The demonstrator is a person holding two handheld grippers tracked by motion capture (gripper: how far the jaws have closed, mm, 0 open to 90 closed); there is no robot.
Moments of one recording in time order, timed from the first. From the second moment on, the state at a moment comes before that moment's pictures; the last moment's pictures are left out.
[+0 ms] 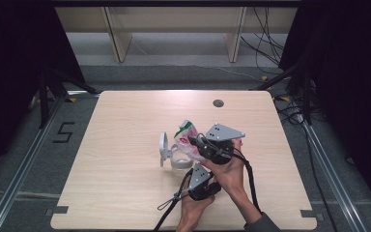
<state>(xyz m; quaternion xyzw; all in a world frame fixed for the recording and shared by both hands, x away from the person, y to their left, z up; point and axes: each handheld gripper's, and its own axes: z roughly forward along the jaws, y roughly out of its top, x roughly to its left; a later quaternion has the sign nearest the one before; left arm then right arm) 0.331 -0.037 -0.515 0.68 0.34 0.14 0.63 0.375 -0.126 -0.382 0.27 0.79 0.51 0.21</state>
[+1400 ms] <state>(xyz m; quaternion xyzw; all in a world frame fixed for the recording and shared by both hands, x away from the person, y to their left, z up) 0.331 -0.035 -0.514 0.68 0.34 0.13 0.64 0.375 -0.123 -0.382 0.27 0.78 0.52 0.21</state>
